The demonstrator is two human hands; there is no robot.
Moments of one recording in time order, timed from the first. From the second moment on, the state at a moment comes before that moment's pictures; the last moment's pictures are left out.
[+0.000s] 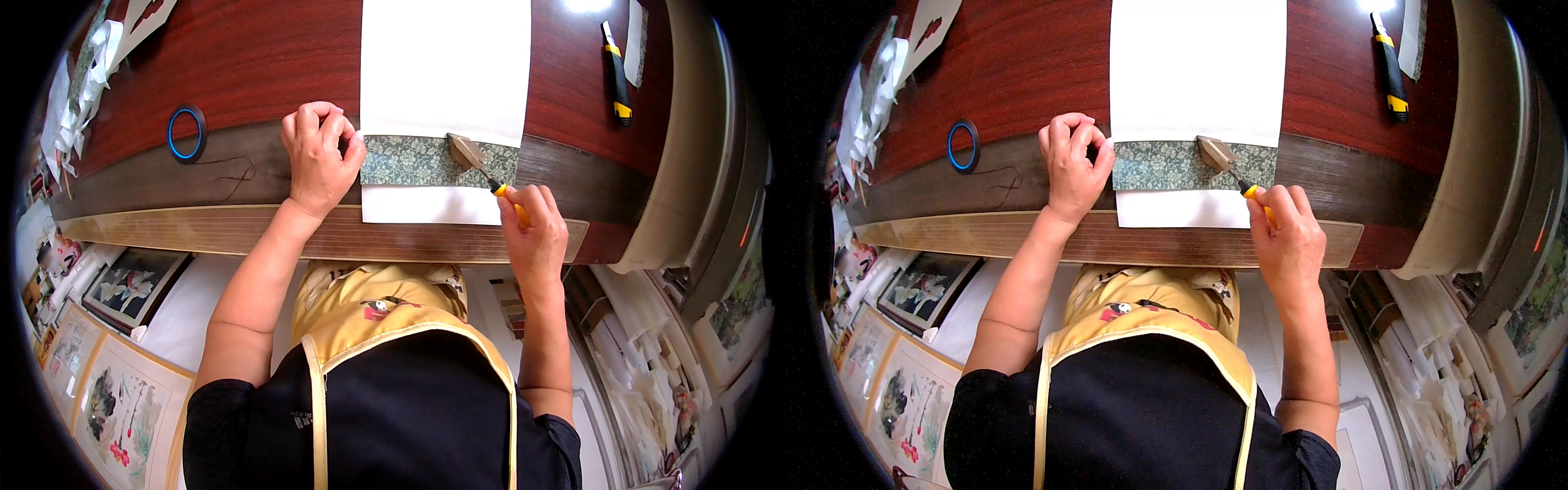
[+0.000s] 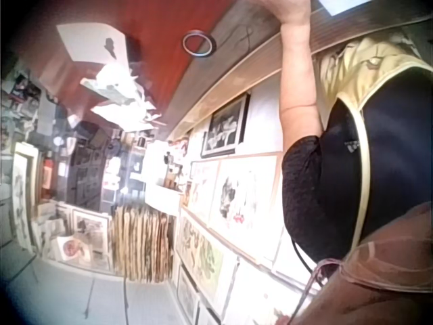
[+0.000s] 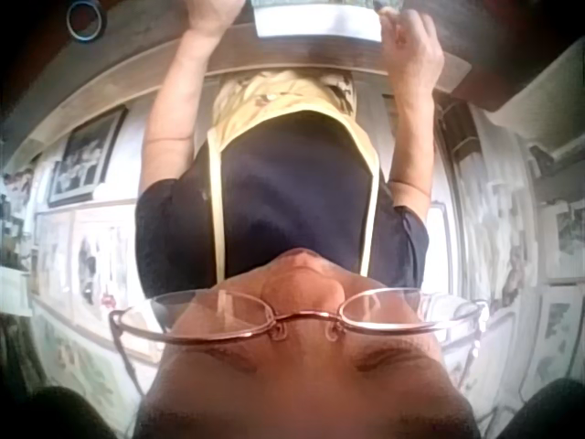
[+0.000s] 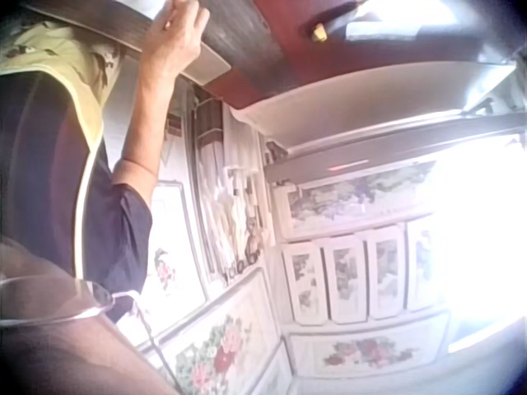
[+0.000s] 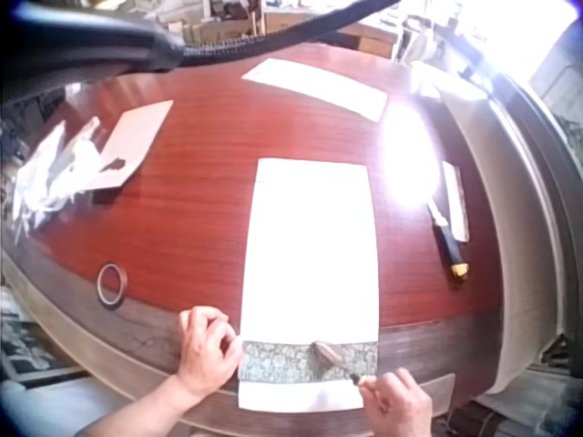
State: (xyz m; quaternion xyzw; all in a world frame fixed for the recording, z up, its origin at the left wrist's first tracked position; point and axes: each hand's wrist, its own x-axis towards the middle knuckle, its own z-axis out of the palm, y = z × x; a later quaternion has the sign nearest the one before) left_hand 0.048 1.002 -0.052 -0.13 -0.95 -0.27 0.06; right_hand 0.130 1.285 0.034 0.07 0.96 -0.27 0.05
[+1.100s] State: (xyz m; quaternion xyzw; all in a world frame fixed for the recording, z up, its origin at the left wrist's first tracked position) left_hand 0.042 0.981 -0.051 -0.15 -0.94 -0.30 0.05; right_hand 0.114 1.230 0.033 0.02 0.96 -0.26 0.05
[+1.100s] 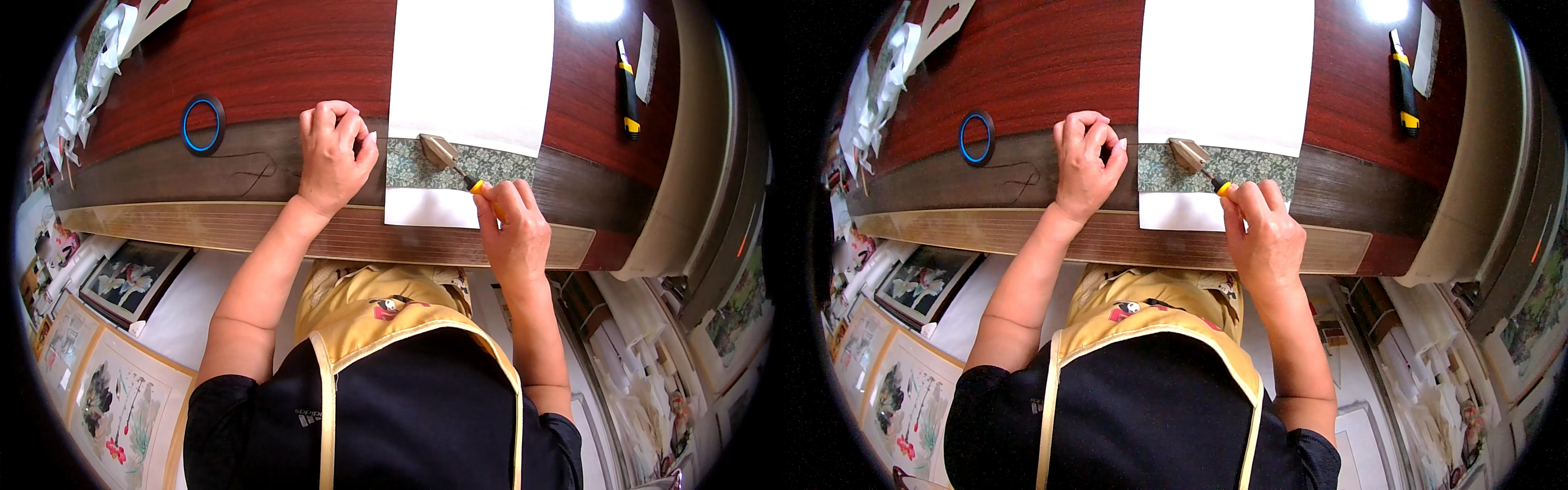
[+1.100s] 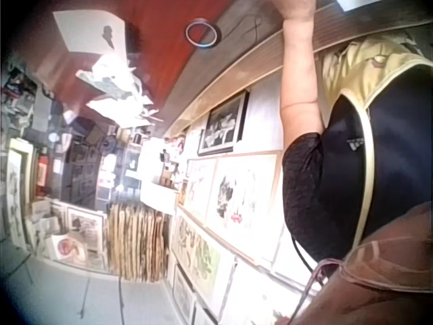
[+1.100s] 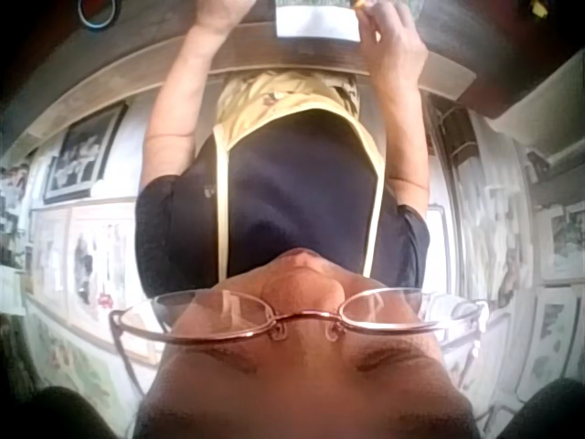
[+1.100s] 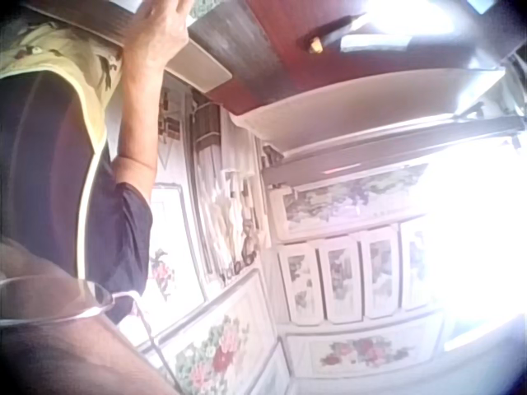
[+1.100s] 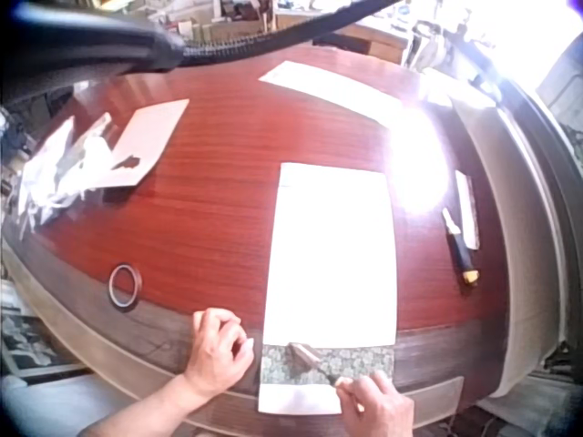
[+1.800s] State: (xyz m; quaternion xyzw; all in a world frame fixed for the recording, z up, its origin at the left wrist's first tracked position) left_hand 0.042 0.981 -0.053 -0.15 -0.94 -0.31 0.05; right_hand 0.107 1.204 0.032 0.00 0.96 -0.29 0.06
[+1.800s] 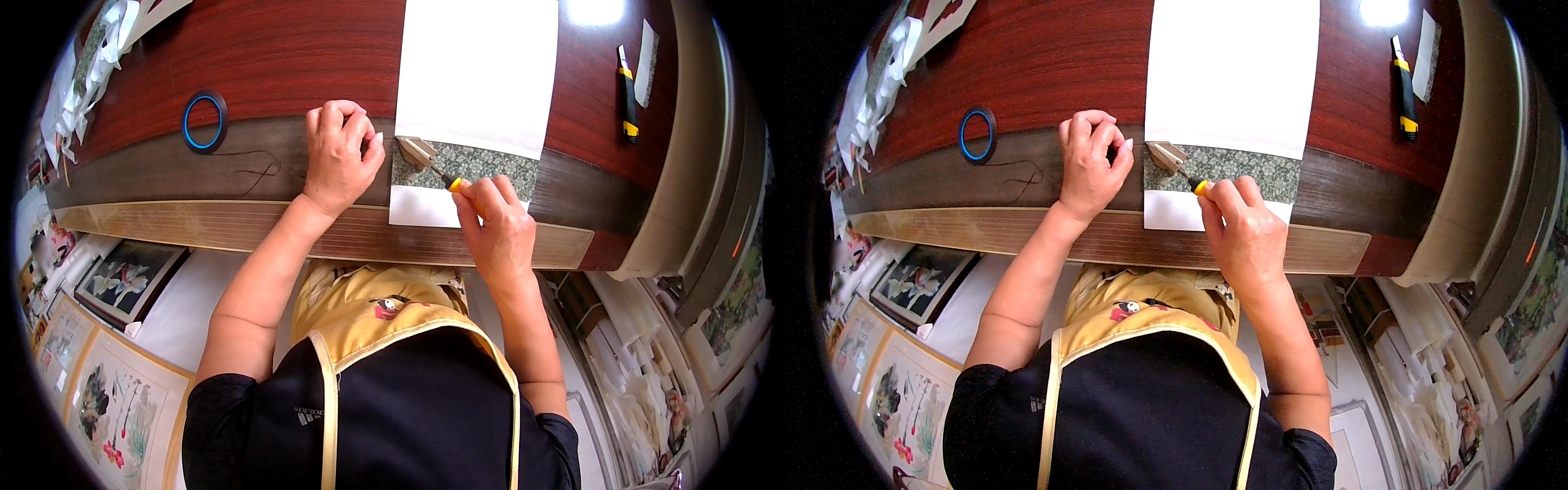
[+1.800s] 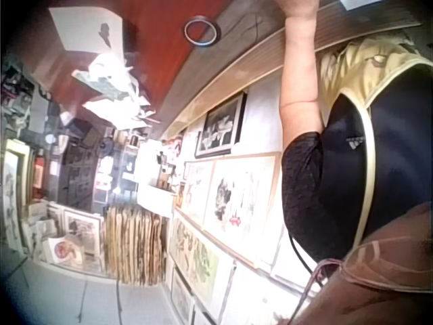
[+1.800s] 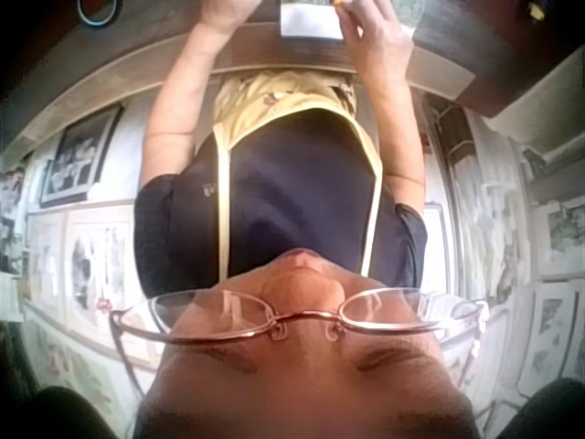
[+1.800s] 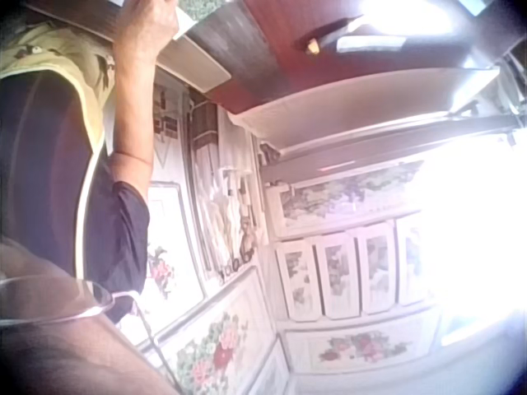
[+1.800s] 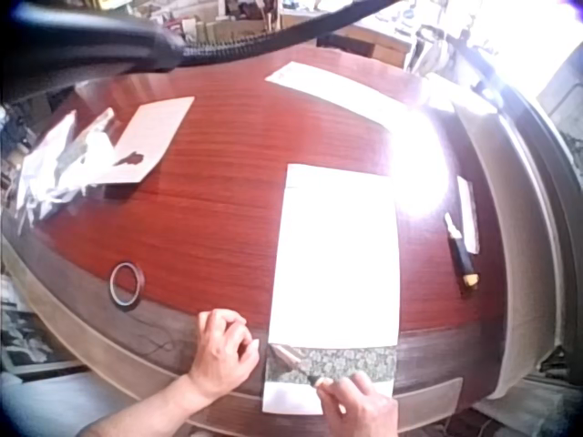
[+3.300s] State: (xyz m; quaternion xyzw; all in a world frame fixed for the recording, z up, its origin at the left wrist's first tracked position) left_hand -0.166 0.774 0.078 -0.05 -0.95 0.24 0.20; right_hand 0.219 1.451 -0.002 0.31 0.89 -0.26 -0.20
